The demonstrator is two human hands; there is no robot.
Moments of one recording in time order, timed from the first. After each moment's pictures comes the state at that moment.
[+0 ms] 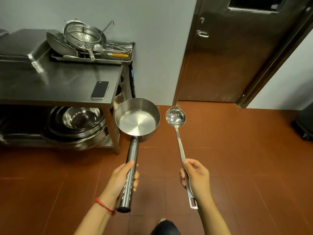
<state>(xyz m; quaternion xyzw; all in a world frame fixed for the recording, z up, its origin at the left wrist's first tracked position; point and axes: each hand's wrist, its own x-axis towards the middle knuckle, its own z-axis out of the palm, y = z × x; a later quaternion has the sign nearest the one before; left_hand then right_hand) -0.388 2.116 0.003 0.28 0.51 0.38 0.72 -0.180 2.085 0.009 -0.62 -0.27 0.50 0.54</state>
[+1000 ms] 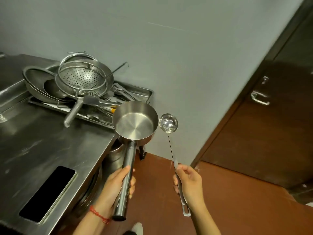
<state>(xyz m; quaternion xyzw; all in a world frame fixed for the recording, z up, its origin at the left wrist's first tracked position) -0.305 2.716 0.008 0.22 0.51 0.51 0.66 -0.103 2.748 0.030 -0.57 -0.41 0.56 0.43</state>
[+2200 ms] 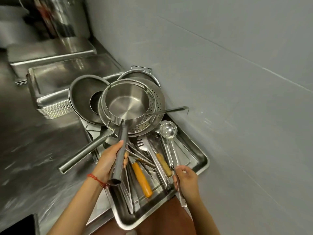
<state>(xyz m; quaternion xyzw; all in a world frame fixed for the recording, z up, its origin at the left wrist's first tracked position) -0.475 3.054 0.021 -0.01 0.58 0.68 0.44 -0.280 3.198 -0.017 -0.43 -0.58 0.67 0.18</state>
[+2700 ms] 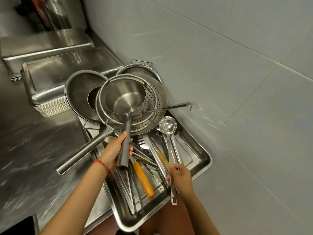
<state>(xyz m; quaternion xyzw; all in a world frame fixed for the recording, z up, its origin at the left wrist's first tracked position) -0.502 3.081 0.014 -0.04 0.63 0.63 0.46 -0.304 3.201 -0.045 -0.45 -0.61 0.64 0.13</state>
